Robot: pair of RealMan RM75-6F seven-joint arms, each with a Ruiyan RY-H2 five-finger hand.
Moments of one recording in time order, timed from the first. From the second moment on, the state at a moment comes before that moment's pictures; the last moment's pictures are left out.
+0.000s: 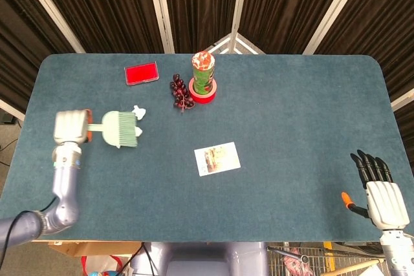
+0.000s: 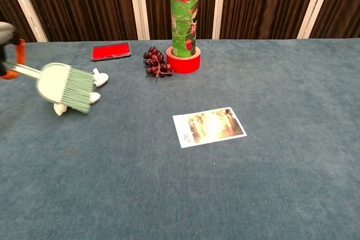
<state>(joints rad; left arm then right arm) -0.74 -1.42 -0.21 -1.46 0.55 1.20 0.81 0.08 -1.11 0.04 -1.65 -1.52 1.46 0.04</state>
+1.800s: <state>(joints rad) -0.84 -1.57 -0.32 -1.19 0.37 1.07 0.81 0.09 -1.11 0.03 -1.66 -1.53 1.44 0.04</state>
